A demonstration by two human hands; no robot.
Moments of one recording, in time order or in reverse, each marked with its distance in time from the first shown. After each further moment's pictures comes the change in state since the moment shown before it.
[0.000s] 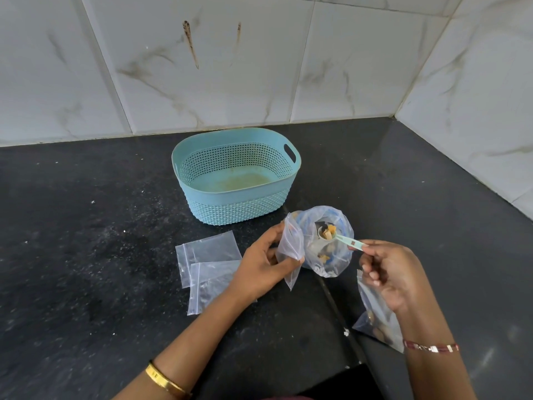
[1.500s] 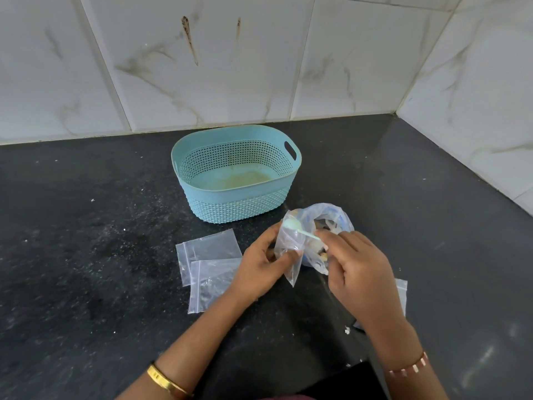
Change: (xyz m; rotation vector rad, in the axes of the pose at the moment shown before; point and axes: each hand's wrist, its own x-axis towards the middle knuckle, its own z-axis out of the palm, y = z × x) left_hand 0.002 -0.012 0.001 -0.011 0.027 0.035; right_hand -0.034 0.018 0.033 -1.087 0.143 -1.372
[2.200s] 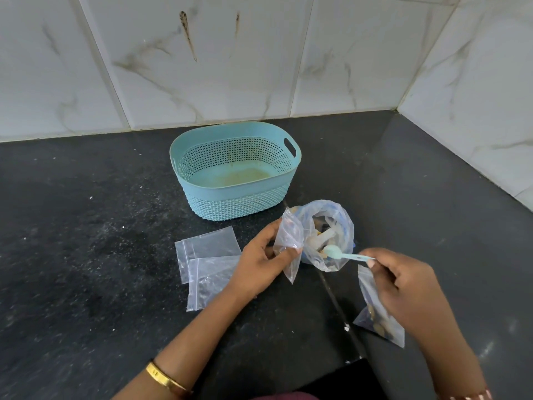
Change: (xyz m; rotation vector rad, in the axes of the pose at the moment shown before) left_hand 0.002 0.001 0.000 0.007 0.024 -0.030; right_hand -0.033 0.047 -0.024 0.138 -0.242 0.369
